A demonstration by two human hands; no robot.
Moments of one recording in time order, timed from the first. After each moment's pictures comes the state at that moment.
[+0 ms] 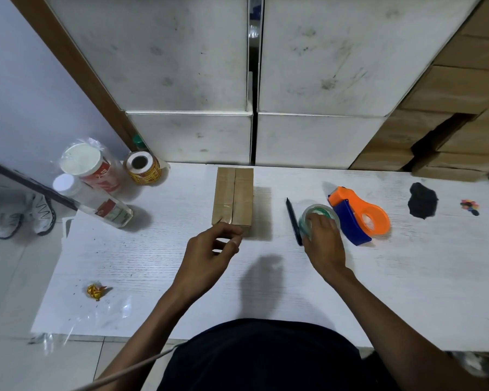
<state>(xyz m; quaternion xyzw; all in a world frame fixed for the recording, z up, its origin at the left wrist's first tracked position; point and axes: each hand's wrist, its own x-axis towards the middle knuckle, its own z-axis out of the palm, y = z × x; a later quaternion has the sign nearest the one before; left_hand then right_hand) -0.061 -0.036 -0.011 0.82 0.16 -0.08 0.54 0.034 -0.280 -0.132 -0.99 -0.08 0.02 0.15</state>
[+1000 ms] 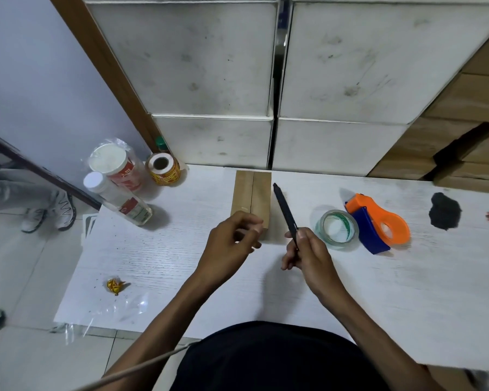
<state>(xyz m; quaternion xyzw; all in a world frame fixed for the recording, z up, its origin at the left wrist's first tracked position) -0.048 -0.039 0.007 0.79 0.16 -0.08 0.59 -0.021 -0.212 -0.041 -0.71 0.05 0.21 0.67</state>
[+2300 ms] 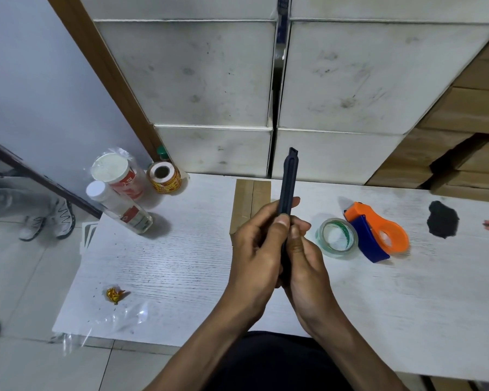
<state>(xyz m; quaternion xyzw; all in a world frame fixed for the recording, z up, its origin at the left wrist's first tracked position) -0.059 -0.094 0.091 0.64 0.17 0.01 0.75 -0.050 -0.171 0.049 -0.62 -0.01 0.19 0.76</state>
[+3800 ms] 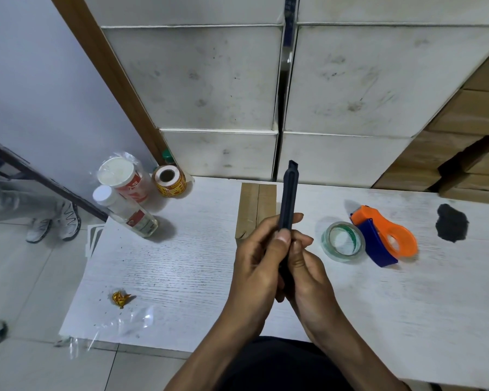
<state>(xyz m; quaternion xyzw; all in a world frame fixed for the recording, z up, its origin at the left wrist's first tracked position) -0.070 -0.084 0.080 0.64 0.13 0.00 0.76 -0.053 -0.171 0.038 -0.62 -0.04 0.21 0.76</state>
